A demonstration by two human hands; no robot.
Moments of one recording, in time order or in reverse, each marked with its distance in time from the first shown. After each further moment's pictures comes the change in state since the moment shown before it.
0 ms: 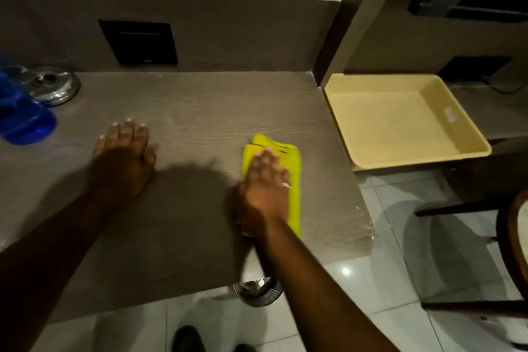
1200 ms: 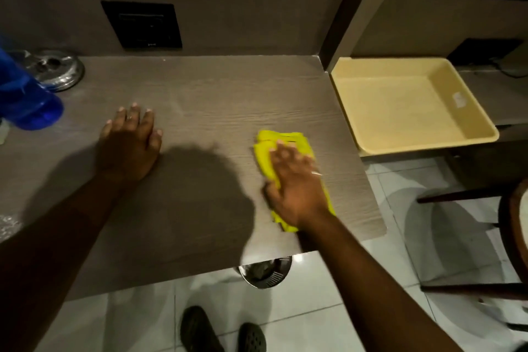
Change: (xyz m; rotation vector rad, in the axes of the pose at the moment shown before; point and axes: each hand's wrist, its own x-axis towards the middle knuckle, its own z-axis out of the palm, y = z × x) left_hand 0.000 -0.006 -0.005 -0.029 -0.039 -0.003; right_hand -0.014 0.057 -0.023 -0.089 -0.077 -0.240
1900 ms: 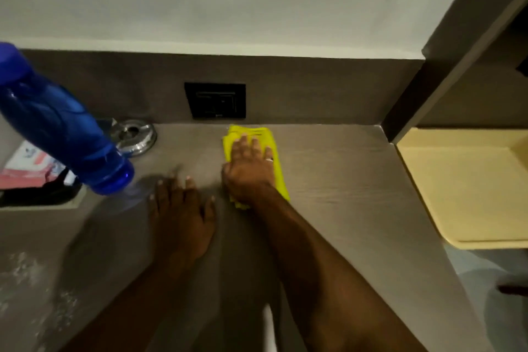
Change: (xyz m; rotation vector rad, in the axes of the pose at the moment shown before) left_hand 0.002 0.003 0.003 -0.005 0.017 -0.277; right_hand 0.229 -0.161 0.002 0.094 -0.019 -0.038
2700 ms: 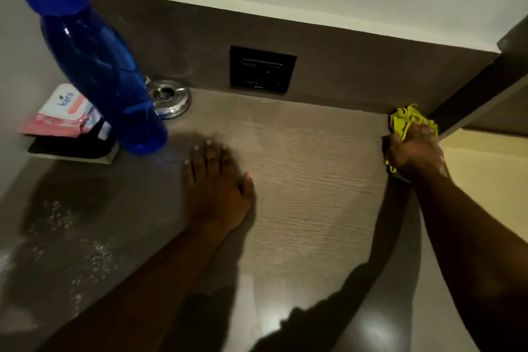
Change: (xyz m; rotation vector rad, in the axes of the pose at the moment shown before) left_hand 0.006 -0.010 0.013 -0.044 -0.027 0.031; right_hand -0.009 0.221 -0.071 -0.075 0.176 0.512
